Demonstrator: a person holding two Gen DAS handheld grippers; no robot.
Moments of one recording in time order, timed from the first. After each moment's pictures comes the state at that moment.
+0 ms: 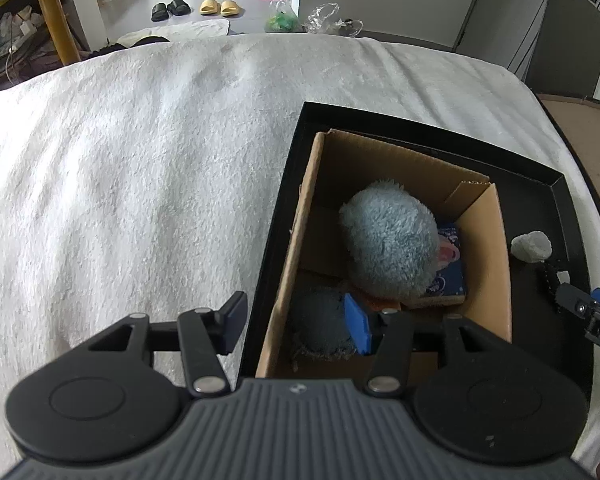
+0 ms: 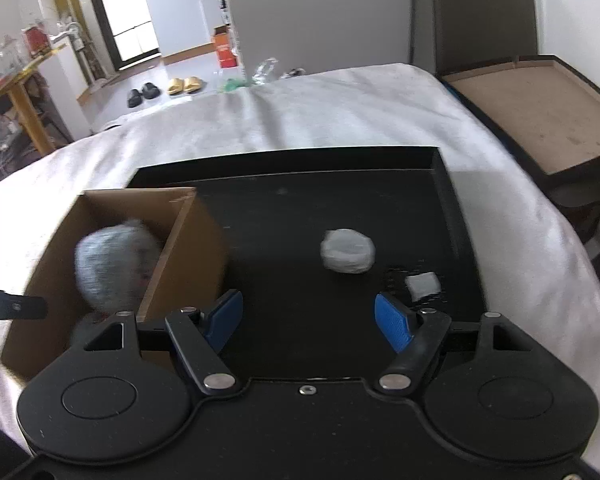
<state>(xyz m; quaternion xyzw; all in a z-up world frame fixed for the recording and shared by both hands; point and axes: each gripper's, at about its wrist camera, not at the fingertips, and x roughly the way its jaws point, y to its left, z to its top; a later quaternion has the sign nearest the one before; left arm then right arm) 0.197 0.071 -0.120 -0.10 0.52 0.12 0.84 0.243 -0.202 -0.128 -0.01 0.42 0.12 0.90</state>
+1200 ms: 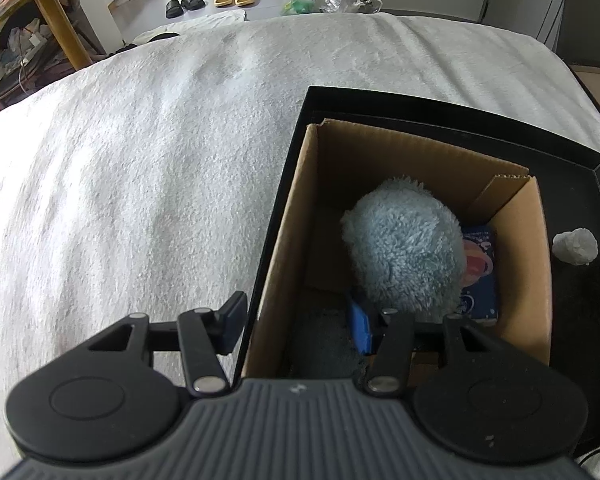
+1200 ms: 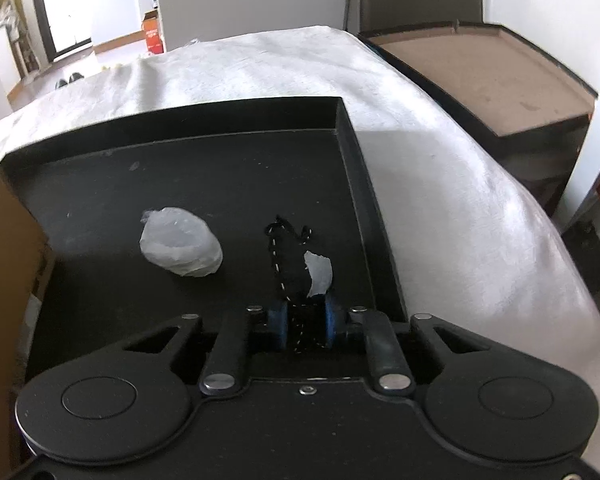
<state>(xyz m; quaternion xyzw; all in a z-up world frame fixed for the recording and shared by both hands) 0.230 0.053 -0.143 -0.05 0.55 0.16 0.82 0.296 -0.255 -0.205 -0.02 0.44 0.02 0.90</state>
